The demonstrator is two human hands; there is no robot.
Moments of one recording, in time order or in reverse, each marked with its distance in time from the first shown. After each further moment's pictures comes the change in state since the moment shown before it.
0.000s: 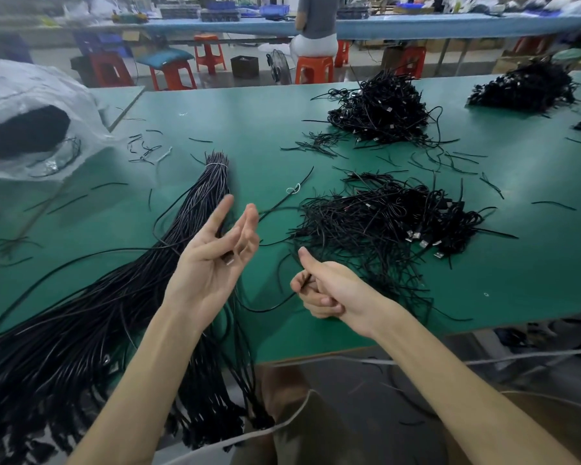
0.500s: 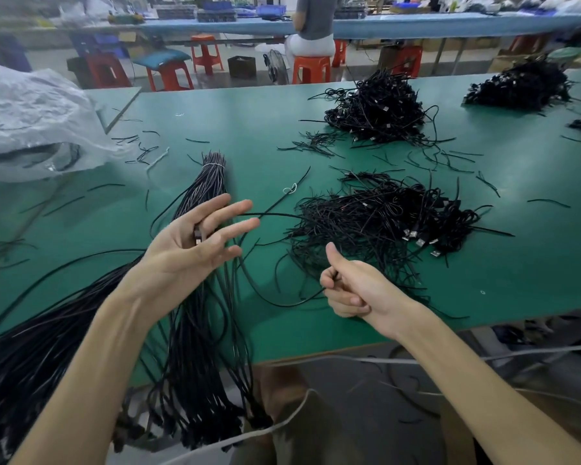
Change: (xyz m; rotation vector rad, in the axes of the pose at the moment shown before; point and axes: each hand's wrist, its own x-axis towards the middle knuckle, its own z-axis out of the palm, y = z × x) left_hand -0.014 0.044 -0.003 0.636 -0.263 0.012; right_hand -0.021 0.001 -0.027 0.048 0.062 -0.021
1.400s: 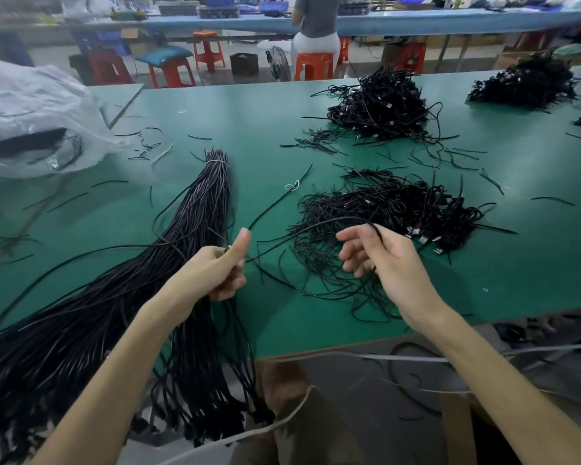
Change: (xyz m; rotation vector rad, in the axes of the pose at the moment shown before) left_hand 0.011 -0.036 -0.002 0.671 0.238 -0.487; right_hand -0.021 -0.015 -0.011 -0.351 0.314 -0.521
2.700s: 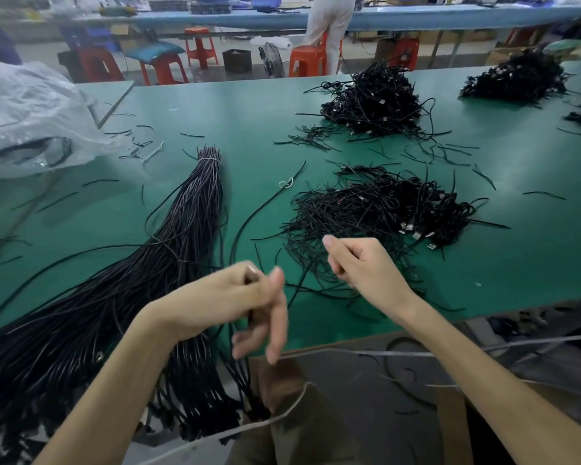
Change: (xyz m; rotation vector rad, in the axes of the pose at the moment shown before) left_hand -0.040 0.033 0.023 0.012 -0.779 0.464; right_hand 0.004 0.003 0.015 -0.139 -0.098 0.000
